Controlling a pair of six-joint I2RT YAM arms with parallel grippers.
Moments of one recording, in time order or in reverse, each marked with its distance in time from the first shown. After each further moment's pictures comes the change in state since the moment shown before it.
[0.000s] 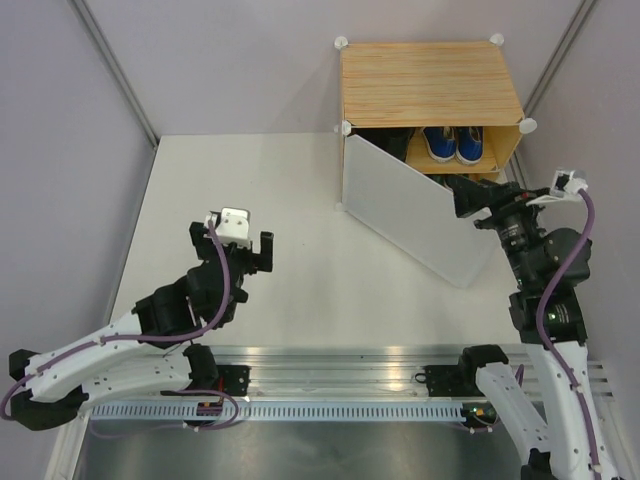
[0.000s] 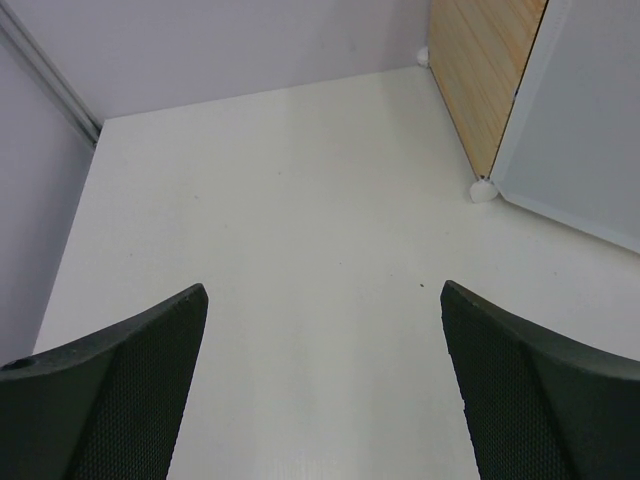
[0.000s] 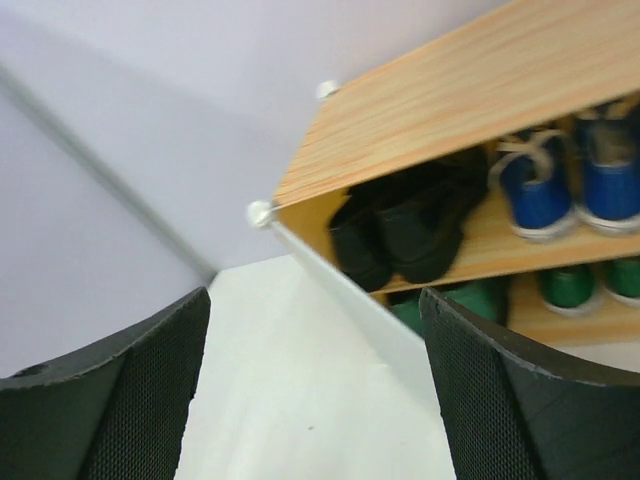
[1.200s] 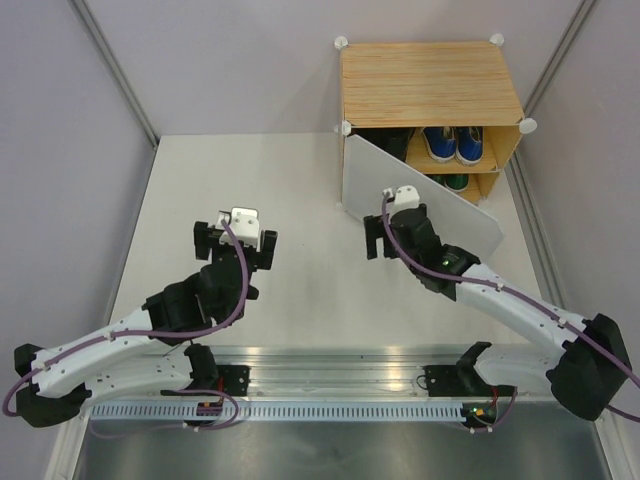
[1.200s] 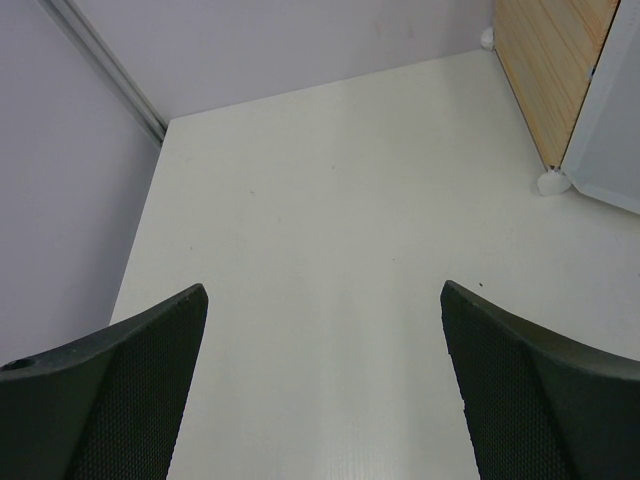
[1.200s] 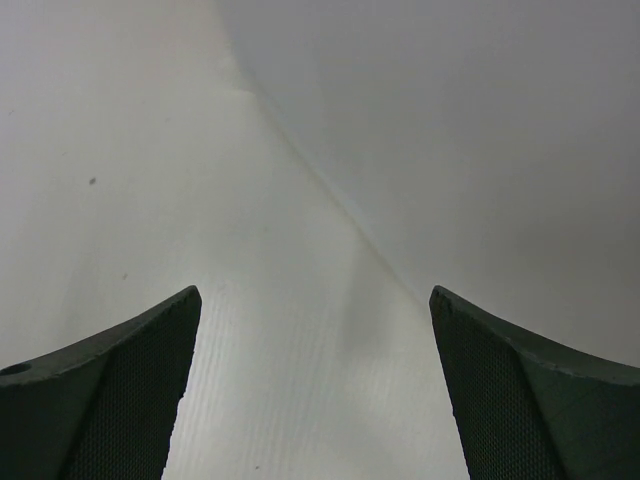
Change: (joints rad) left arm 0.000 0.054 -0.006 0.003 -0.105 0.074; right arm 0.645 0.580 -0.098 -0.053 0.419 -0.327
